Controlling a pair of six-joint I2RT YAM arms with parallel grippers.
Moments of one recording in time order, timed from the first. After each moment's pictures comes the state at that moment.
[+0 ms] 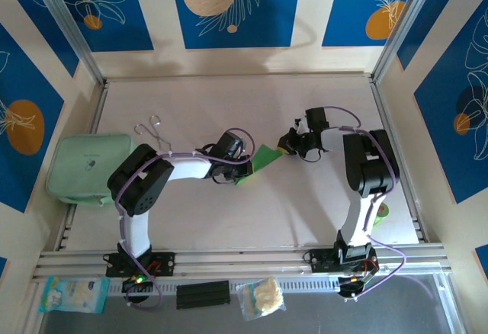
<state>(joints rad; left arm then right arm) -0.72 1.91 1.04 -0.04 0.29 -0.80 0.15 1.89 1.02 -0.15 -0.63 0.66</state>
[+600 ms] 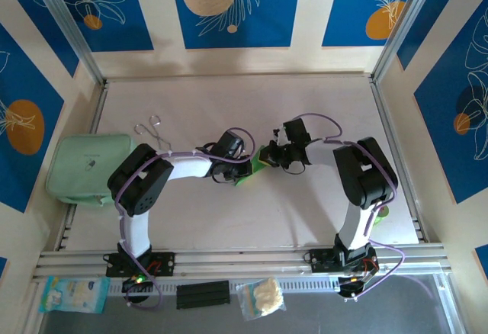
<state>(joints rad) -0.72 1.91 1.06 -0.09 0.29 -0.80 0.36 1.83 0.90 -0.04 -0.60 0.73</state>
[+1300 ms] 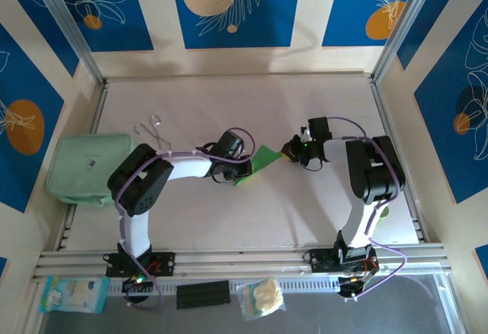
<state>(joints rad) -0.72 1.91 1.06 -0.09 0.29 -0.80 0.15 1.84 0.87 -0.03 -0.56 0.80</state>
